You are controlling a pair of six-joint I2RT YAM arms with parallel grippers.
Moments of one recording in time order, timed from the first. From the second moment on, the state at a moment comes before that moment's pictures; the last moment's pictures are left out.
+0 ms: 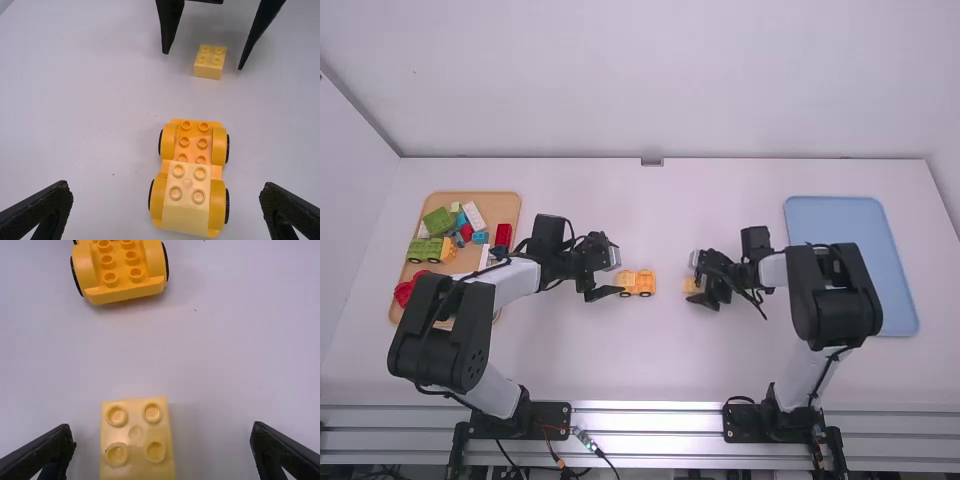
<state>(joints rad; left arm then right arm) -0.13 1.65 0.72 -0.04 0.83 1.03 0.10 1.93 0.75 -0.07 -0.82 -1.18</state>
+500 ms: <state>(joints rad) -0.13 1.65 0.72 -0.04 0.83 1.03 0.11 1.93 0.78 -0.12 -0.79 -1.21</state>
